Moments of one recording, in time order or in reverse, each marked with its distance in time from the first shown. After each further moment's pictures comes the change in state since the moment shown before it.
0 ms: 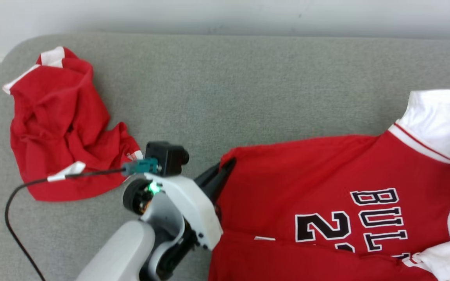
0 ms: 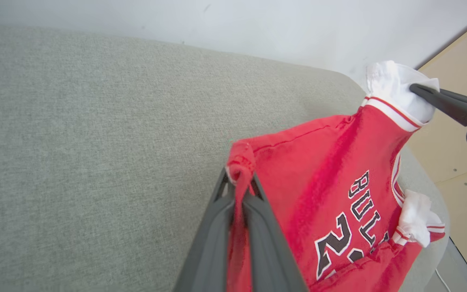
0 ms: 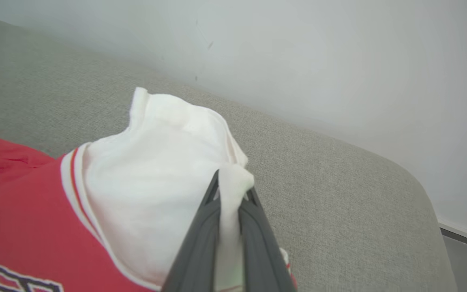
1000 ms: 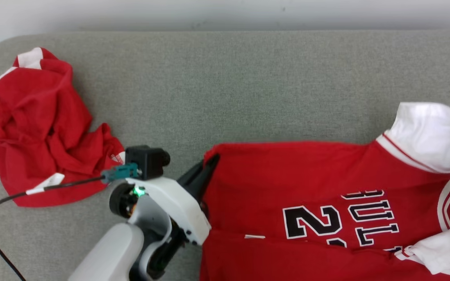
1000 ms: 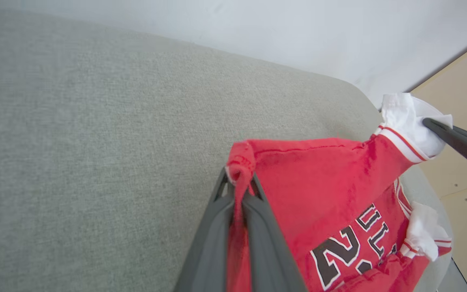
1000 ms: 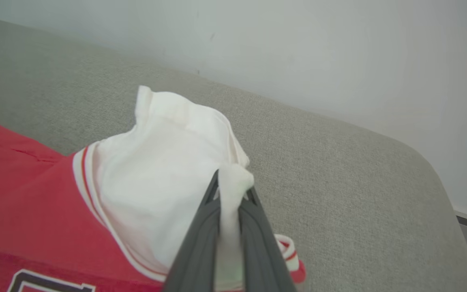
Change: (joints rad) left arm 0.053 0.026 0.033 -0.023 -0.019 0.033 -0.058; right arm 0.126 0.067 -0.057 -0.072 -0.044 0.000 -0.067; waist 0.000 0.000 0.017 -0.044
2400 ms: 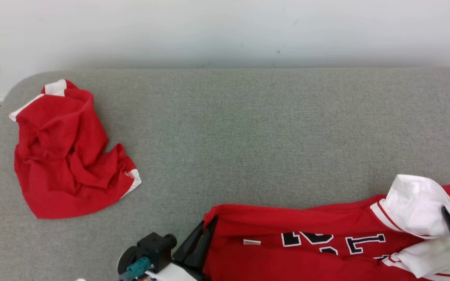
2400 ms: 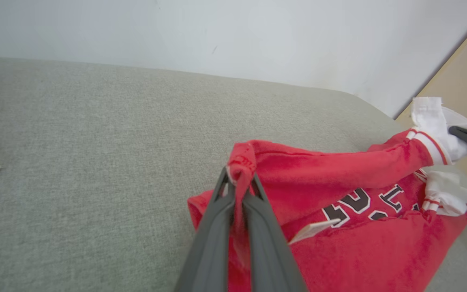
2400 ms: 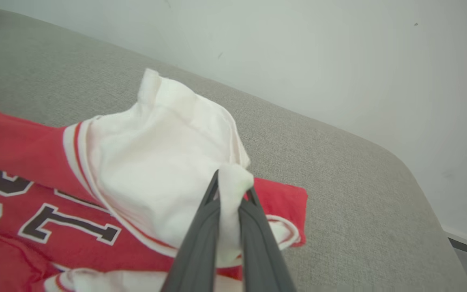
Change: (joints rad) left arm 0.204 -0.059 -0.073 0.270 0.237 -0.117 -0.520; right arm 0.261 0.076 0.019 0.170 -0.204 0.000 -0.465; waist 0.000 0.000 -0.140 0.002
